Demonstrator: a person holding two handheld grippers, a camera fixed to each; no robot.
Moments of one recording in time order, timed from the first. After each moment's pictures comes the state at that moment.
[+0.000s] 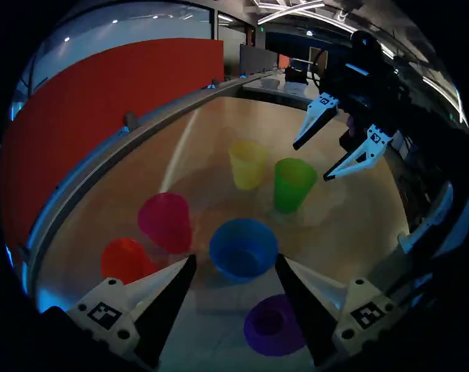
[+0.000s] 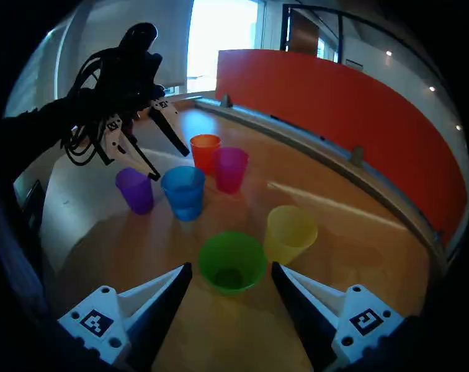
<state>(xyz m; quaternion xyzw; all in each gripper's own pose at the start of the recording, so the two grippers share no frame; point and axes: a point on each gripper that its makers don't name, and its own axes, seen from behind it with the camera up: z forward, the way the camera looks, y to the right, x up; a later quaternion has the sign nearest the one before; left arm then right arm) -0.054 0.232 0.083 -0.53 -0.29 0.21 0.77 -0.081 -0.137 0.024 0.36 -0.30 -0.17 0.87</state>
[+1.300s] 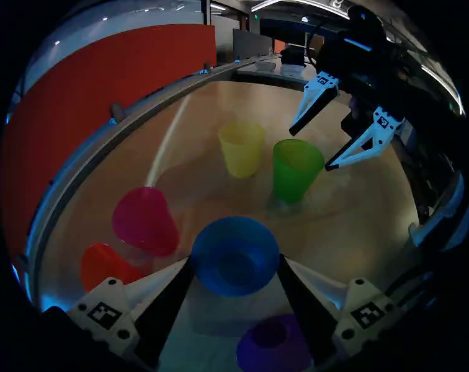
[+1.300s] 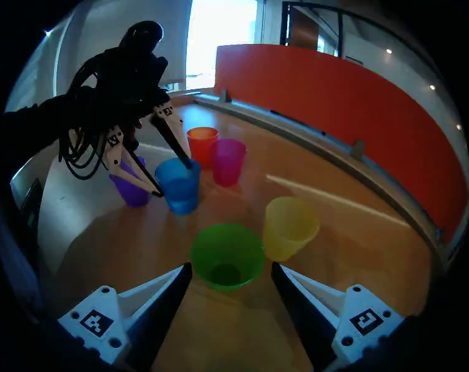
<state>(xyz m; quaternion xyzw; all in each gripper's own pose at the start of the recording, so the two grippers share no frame) -0.088 0.262 0.083 -0.53 -0.31 0.24 0.75 -0.096 -0.133 0.029 0.35 -0.31 -0.18 0.87</state>
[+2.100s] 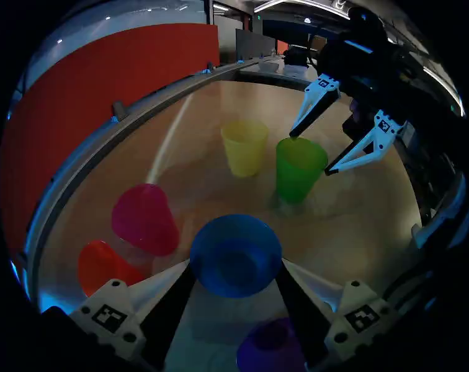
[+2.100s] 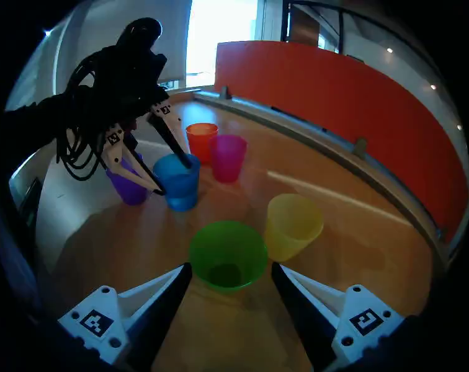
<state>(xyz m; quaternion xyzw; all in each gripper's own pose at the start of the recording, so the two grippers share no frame) -0.094 0.263 0.085 -0.52 -0.31 0.24 0.76 -0.106 -0.136 0.033 0.35 -0.31 -0.18 0.86</state>
